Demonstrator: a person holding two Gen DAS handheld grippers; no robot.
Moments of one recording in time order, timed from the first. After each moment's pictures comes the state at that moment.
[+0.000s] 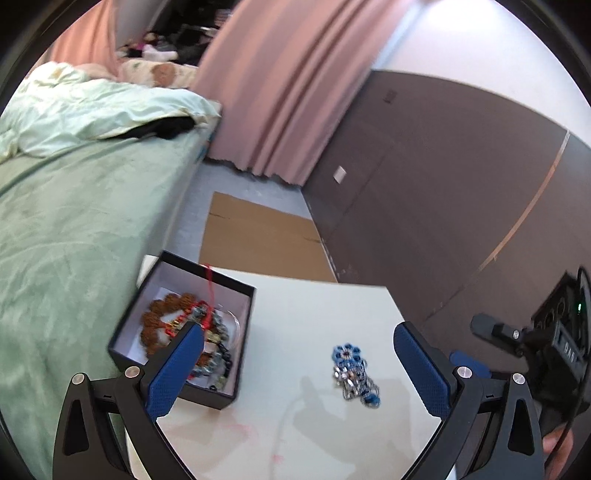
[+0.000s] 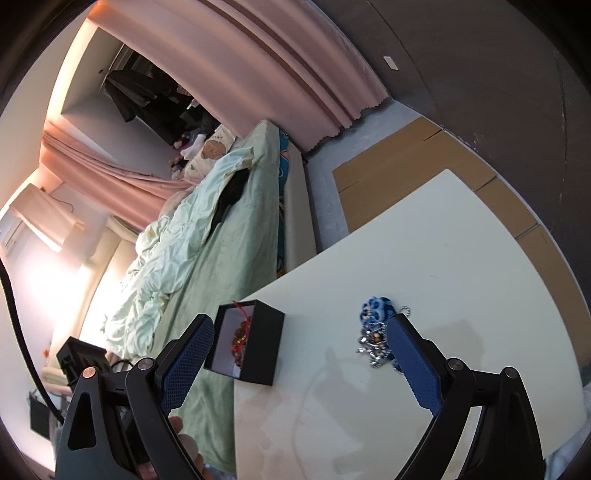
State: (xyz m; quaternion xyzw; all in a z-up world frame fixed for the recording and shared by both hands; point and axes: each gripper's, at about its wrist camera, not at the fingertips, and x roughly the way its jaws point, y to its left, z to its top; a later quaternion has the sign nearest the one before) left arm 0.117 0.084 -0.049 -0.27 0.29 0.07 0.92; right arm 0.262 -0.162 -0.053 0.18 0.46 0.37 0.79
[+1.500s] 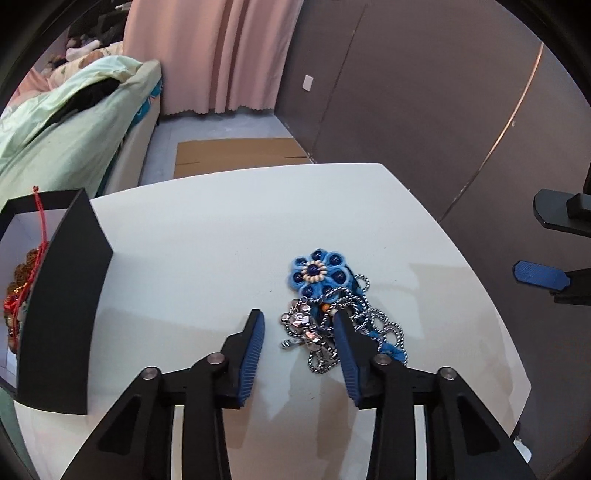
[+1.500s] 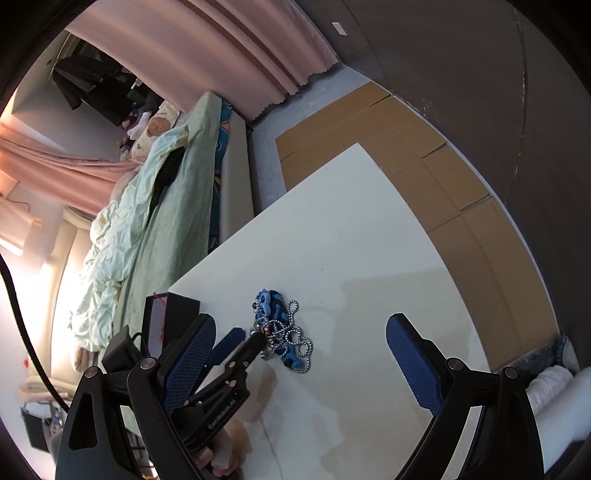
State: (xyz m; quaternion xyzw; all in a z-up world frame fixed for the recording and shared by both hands) left arm 0.208 -0.008 -0.144 -0.15 0.43 0.03 0.89; right arm 0.316 -0.213 -0.090 0.14 0.54 0.30 0.77
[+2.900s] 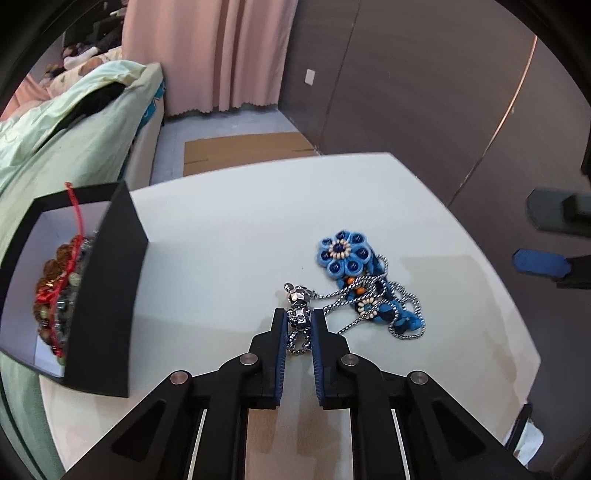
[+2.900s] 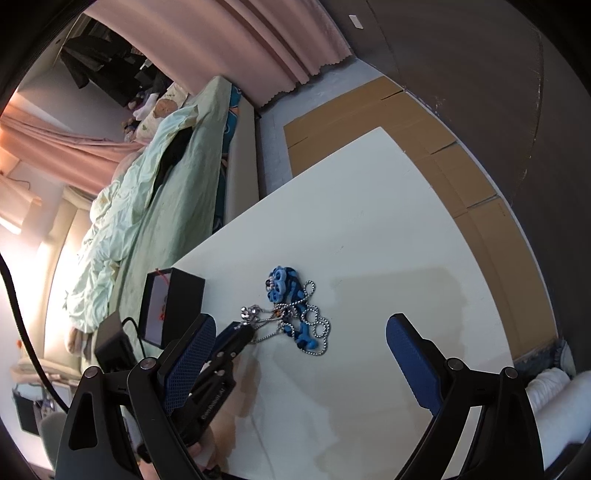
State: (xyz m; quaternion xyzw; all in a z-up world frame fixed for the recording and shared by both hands) left arm 0.188 0.001 -0.134 -0.13 0.44 0.03 0.89; right arm 0.299 -0.193 -0.091 0.11 0.55 0.31 0.77
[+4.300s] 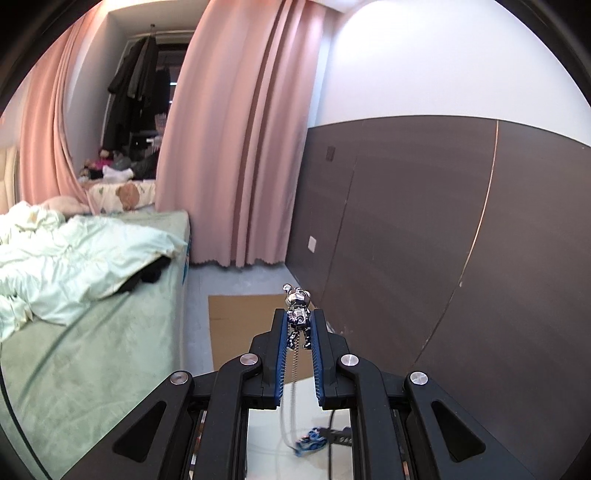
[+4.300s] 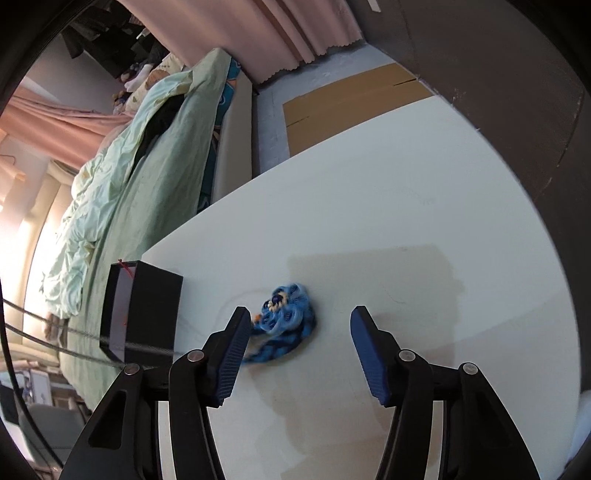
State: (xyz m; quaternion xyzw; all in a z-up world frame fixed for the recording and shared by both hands) left arm 0.086 0.044 0.145 -0.11 0.18 0.07 0.98; right arm 0.313 -0.113 -0.142 0.06 0.57 0.31 0.76
